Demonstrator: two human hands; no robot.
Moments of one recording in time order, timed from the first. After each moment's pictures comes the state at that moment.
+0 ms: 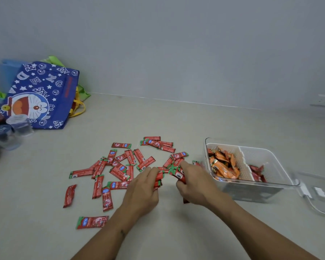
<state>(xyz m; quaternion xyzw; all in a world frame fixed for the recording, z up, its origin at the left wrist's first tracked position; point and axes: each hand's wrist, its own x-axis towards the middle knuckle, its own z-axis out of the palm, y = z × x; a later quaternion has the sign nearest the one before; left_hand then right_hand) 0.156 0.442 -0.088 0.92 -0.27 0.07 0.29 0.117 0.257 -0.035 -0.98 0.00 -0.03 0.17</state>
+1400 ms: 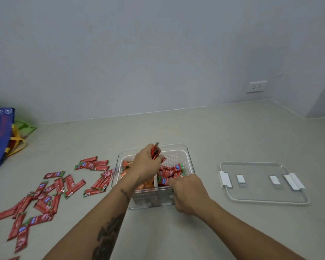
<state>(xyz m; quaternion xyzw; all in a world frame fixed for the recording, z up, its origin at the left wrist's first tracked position) 0.117 0.117 0.026 0.88 -0.19 -0.09 0.43 0.020 -0.010 -0.044 -1.00 -0.04 -0.04 0.00</state>
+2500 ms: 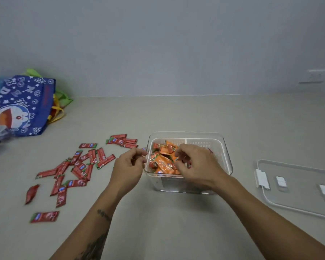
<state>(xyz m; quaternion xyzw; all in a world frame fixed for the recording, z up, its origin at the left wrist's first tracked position) 0.119 0.252 -0.019 0.86 -0.06 0.01 0.50 0.065 0.030 -0.003 -0.94 -0.08 -0.12 0.32</state>
